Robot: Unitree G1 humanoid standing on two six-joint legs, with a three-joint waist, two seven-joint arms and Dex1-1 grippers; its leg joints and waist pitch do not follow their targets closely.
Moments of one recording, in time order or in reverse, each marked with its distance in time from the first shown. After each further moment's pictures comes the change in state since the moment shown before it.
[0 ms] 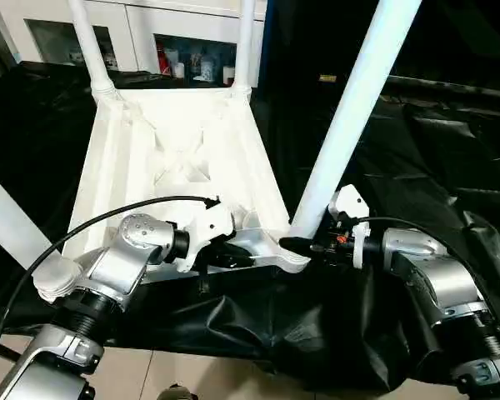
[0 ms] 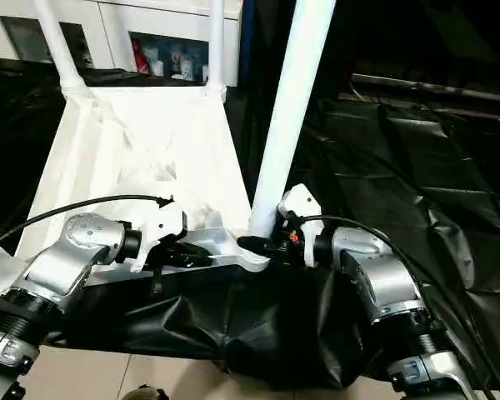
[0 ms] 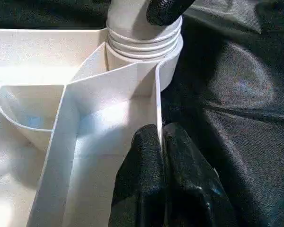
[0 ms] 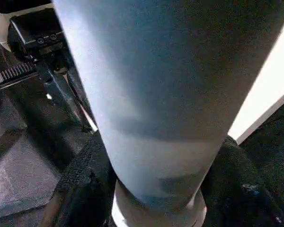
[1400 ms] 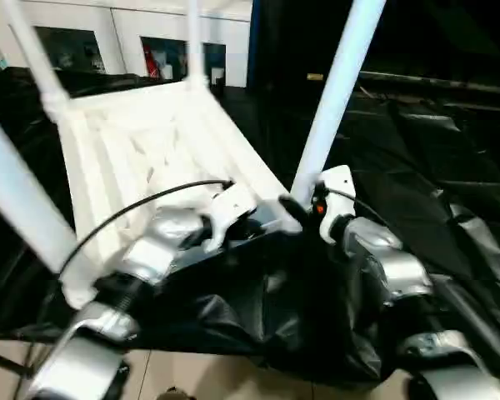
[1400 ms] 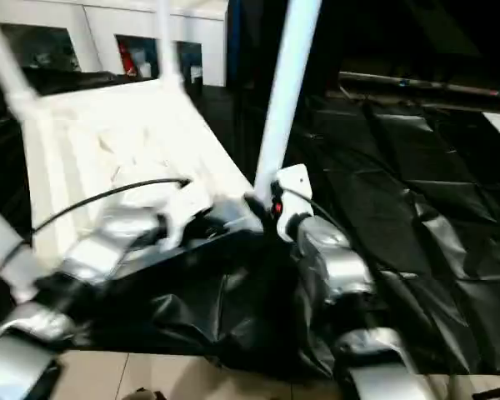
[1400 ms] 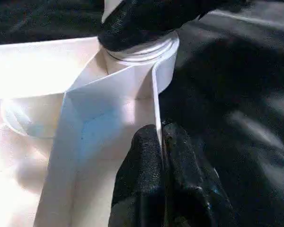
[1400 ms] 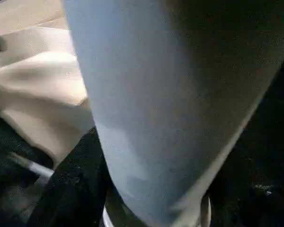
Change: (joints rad) left arm -0.086 -0.090 0.018 0.154 0.060 -0.059 0.179; right arm -0.096 0.170 -0.061 0.198 -0.088 -0.067 -0.358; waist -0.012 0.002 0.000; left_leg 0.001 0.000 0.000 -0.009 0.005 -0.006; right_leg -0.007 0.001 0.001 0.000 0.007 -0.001
